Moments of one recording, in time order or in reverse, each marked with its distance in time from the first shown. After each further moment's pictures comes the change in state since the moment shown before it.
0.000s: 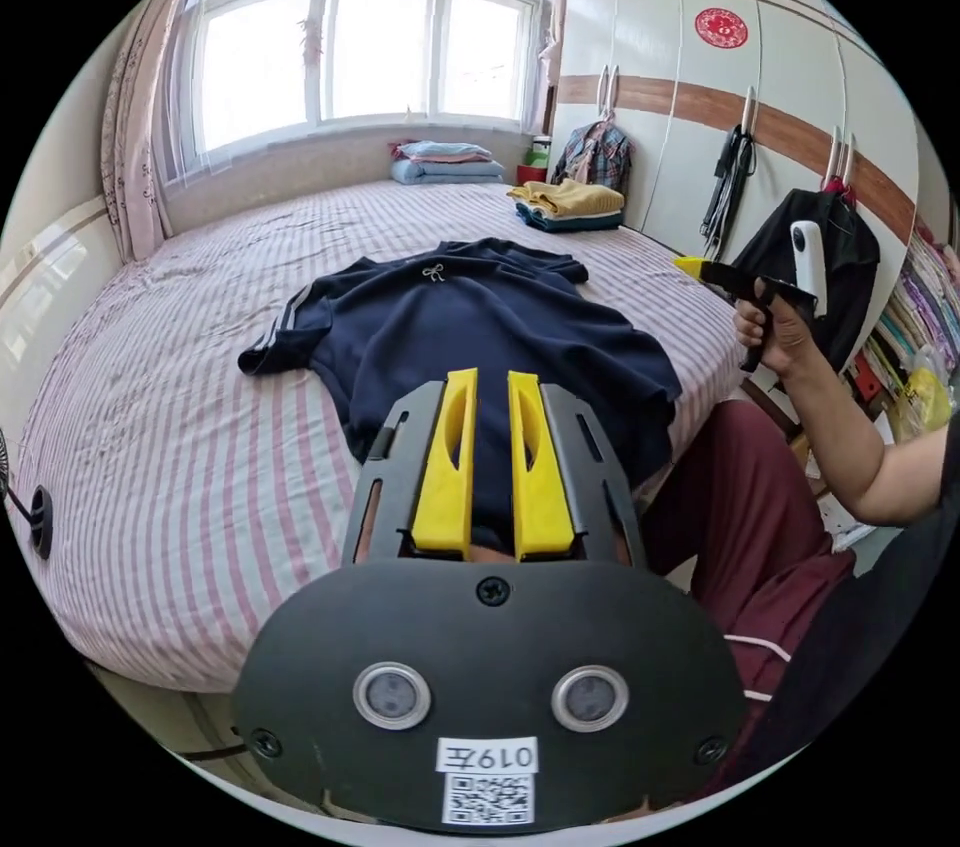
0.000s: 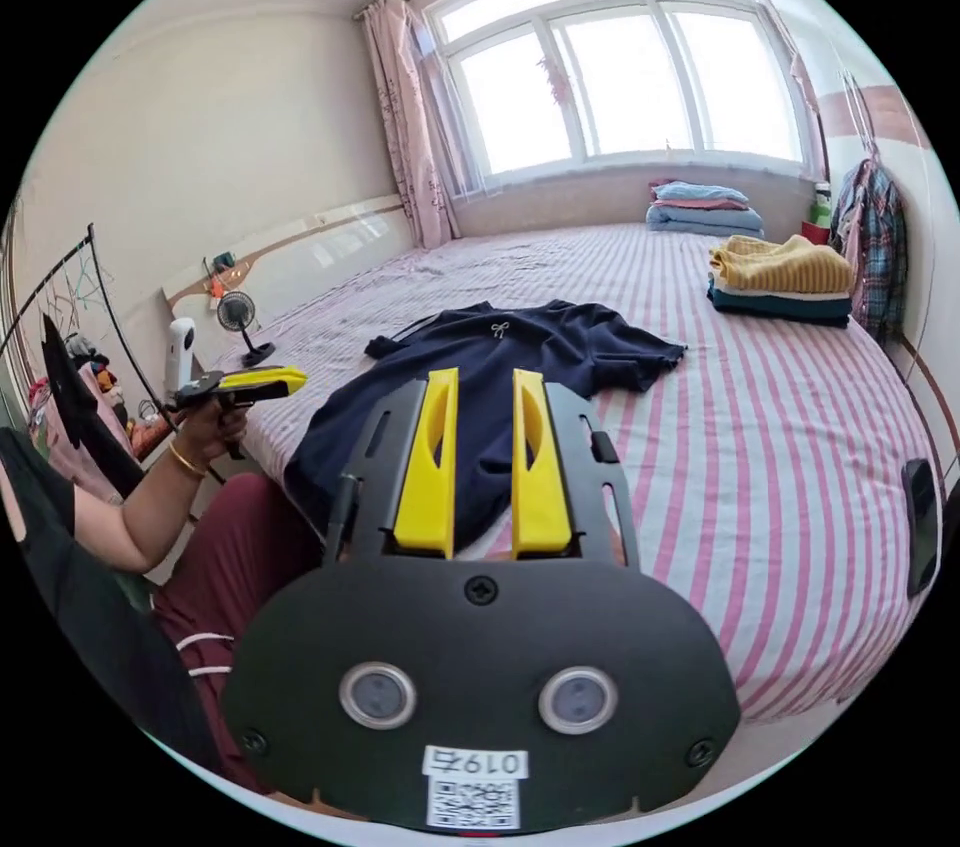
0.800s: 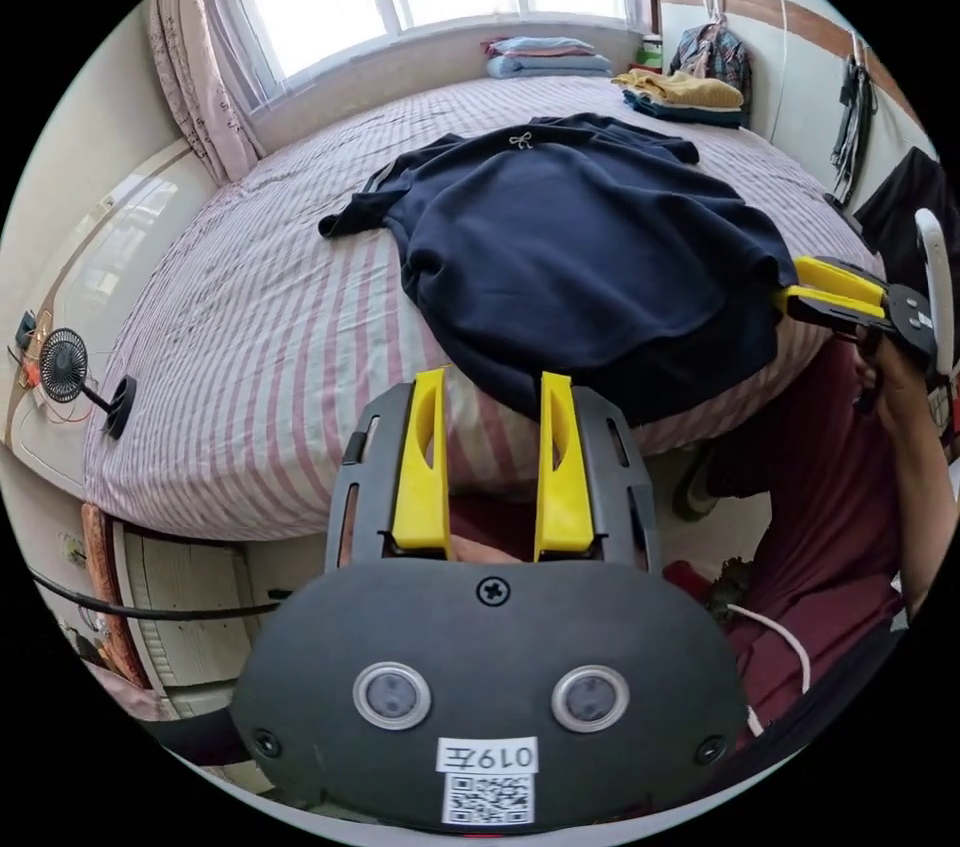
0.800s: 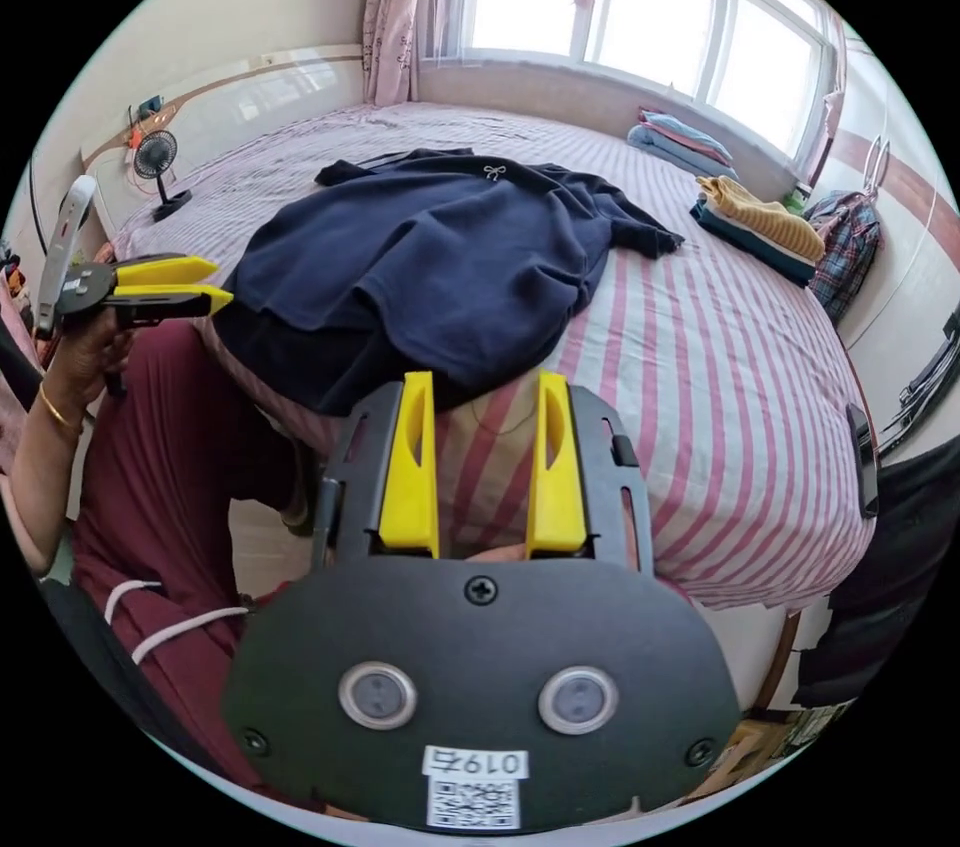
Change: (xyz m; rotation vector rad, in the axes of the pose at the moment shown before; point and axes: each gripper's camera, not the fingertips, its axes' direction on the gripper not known) left arm -0.038 0.025 0.054 -0.294 -0.380 -0.139; right arm -0.046 0.009 -0.002 -0.355 0.312 -0.068
